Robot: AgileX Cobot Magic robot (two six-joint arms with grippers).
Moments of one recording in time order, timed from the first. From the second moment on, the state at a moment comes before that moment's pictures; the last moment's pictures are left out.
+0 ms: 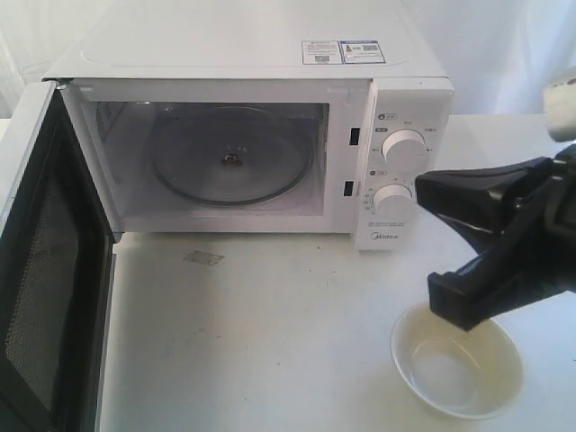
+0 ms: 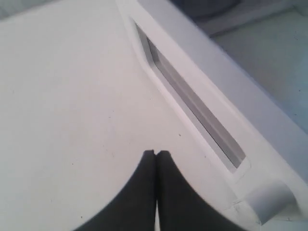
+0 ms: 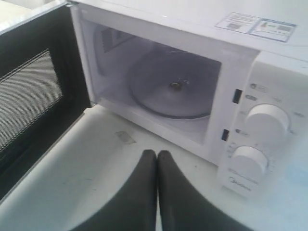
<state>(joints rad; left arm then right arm) 0.06 0.42 -0.95 -0.24 1.32 0.45 0.80 0.74 -0.60 -0.79 0.35 0.85</state>
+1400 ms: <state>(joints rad) 0.06 0.87 -0.90 -0.53 1.32 0.24 0.80 0.59 -0.61 -0.94 0.56 1.10</state>
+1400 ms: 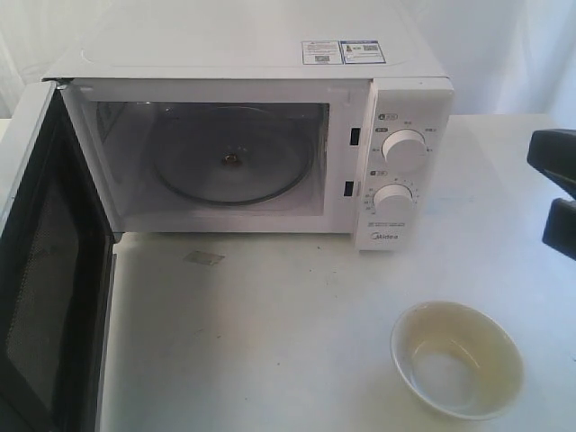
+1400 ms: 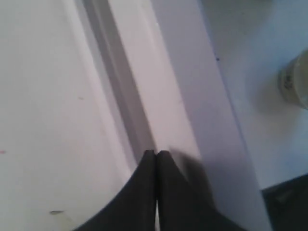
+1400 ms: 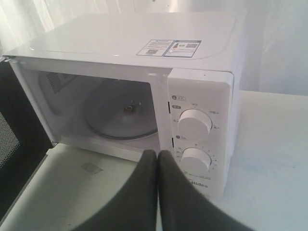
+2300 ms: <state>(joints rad) 0.01 1.03 -0.75 -1.35 1.32 1.29 0.80 1.42 -0.97 -1.21 0.28 0.95</state>
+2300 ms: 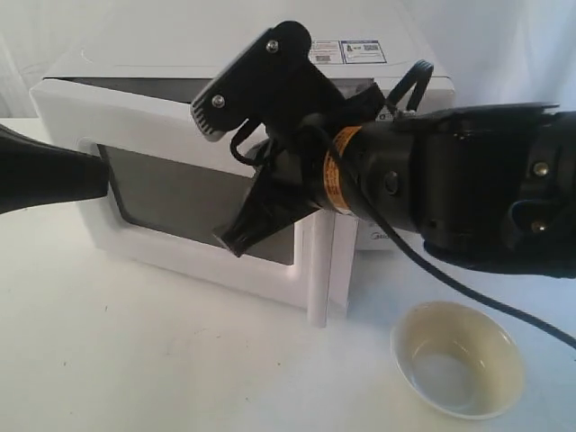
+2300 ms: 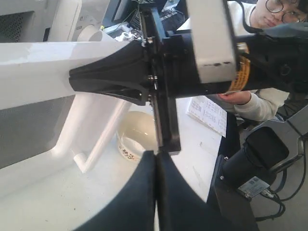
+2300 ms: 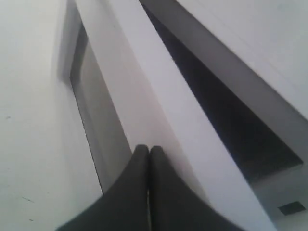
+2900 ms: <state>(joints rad) 0.01 0.72 -0.75 -1.06 1.24 1.08 0.76 1.44 -0.99 -1.28 0.47 0.95</state>
